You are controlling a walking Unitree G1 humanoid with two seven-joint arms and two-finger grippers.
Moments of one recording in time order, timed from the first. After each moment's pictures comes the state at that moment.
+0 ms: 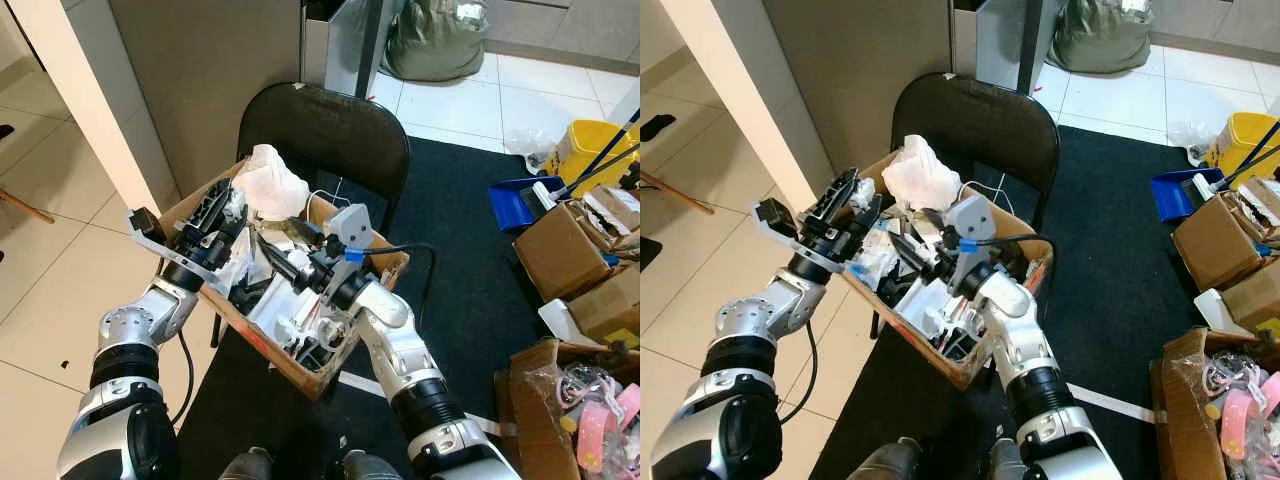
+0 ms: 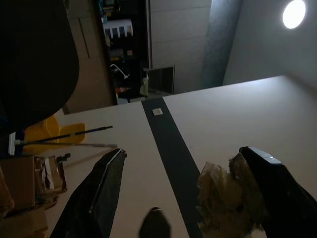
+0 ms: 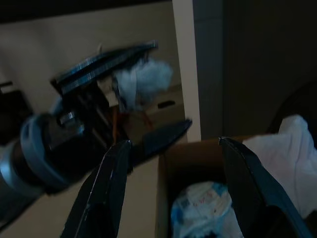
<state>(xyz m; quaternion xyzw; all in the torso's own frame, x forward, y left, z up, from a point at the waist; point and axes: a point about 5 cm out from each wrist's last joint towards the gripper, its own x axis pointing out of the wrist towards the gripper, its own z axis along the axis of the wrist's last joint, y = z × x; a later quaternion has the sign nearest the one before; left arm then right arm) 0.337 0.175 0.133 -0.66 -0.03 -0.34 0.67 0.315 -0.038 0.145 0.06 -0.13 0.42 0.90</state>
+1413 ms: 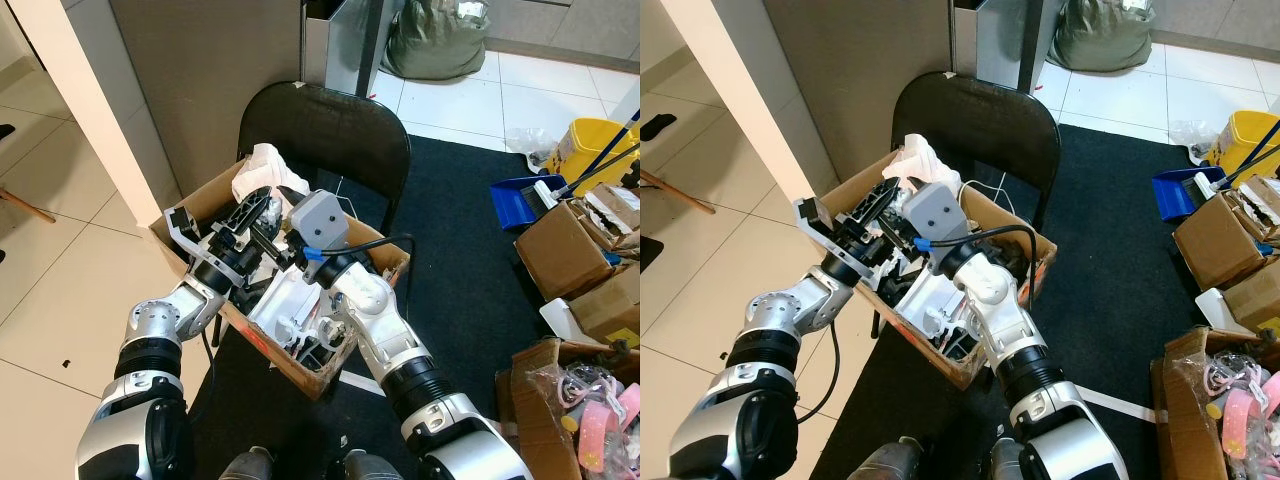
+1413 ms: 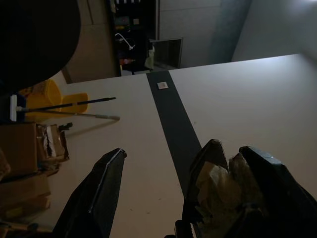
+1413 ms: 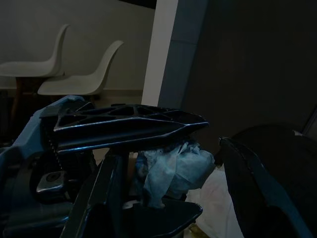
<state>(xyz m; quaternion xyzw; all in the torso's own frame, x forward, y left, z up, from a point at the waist) 0.339 0.138 0.129 -0.66 0.05 -0.37 0.65 0.325 -0.019 0.165 -0.08 -0.20 0.35 0.91</state>
